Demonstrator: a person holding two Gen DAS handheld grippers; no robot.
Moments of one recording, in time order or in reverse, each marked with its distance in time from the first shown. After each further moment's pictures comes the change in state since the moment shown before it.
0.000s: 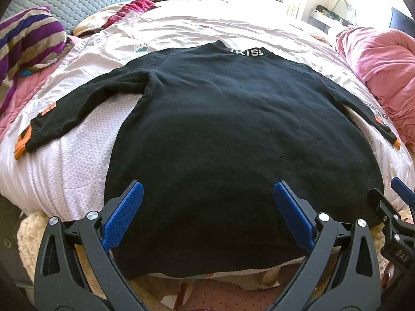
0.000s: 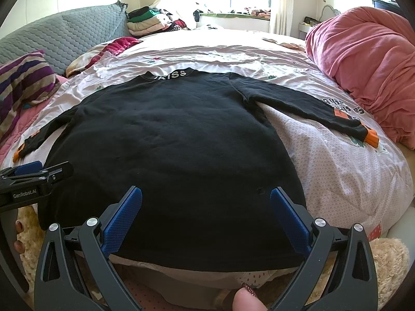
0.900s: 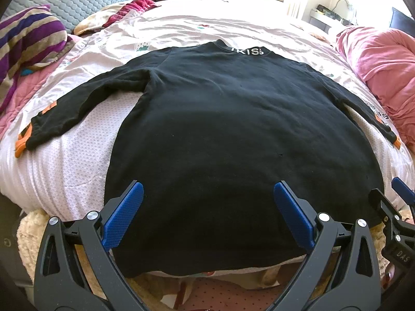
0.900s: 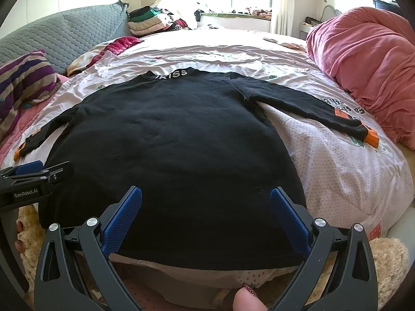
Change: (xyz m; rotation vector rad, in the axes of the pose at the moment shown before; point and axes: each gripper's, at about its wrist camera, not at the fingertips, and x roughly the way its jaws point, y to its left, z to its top) left arm -0.001 0.000 -0.004 -0.006 -0.001 -0.004; right arm -0.001 0.000 -0.001 -0.004 0.000 0.005
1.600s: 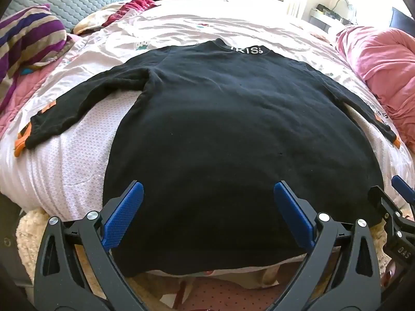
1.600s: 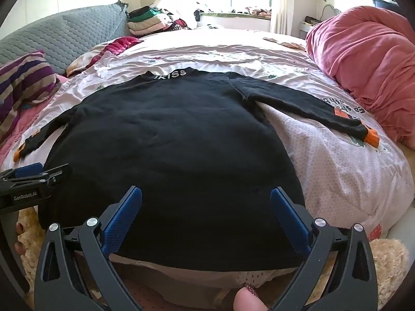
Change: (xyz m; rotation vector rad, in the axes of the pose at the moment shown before) left arm 0.000 -0.004 0.000 0.005 0.008 0.001; right arm 0.001 -0.002 -0.002 0.006 0.001 -0.001
